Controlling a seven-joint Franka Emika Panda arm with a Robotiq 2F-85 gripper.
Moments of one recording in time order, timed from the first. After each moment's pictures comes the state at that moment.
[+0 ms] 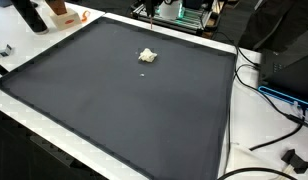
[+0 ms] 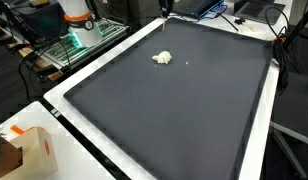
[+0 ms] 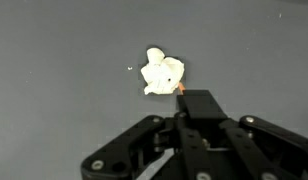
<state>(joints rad) 0.13 -0.05 0.06 -2.21 -0.01 2.05 0.03</state>
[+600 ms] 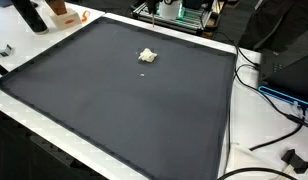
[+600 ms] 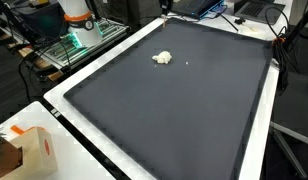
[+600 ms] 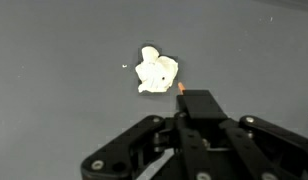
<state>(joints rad) 0.13 -0.07 0.06 -2.23 0.02 2.06 -0.02</state>
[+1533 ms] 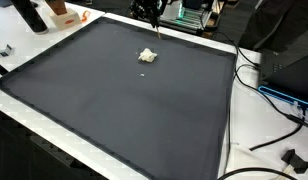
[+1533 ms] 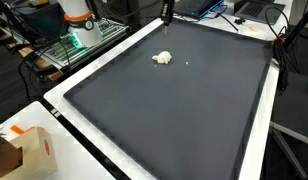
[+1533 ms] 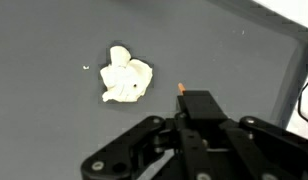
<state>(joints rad) 0.06 0.04 0.05 -2.22 0.29 2.07 -0.38</state>
